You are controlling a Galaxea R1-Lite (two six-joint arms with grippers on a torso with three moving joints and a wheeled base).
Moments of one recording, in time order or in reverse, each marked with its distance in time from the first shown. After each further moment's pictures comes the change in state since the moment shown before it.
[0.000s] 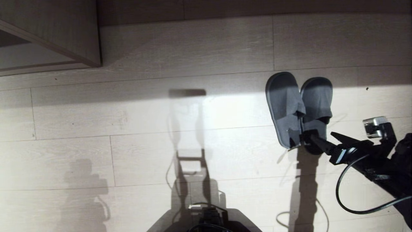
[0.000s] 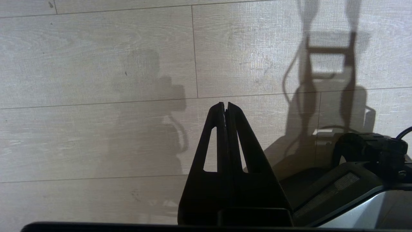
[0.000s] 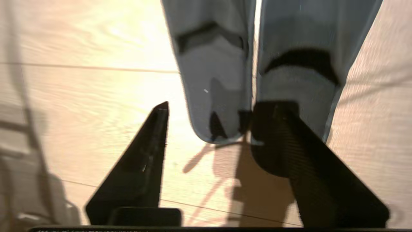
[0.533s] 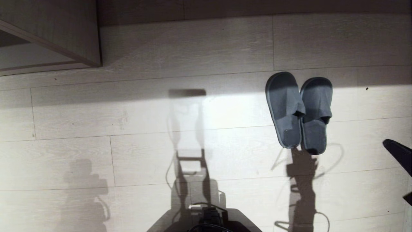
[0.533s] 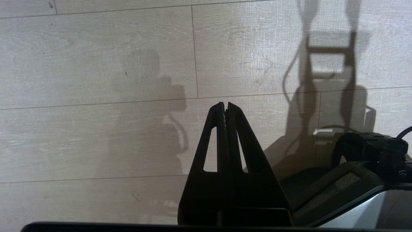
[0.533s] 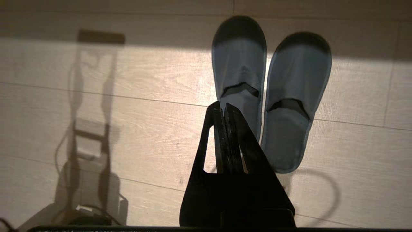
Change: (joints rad) left arm 0.000 0.000 0.000 0.000 0.000 0.002; right arm -0.001 -0.815 0.201 0.369 0.032 0.030
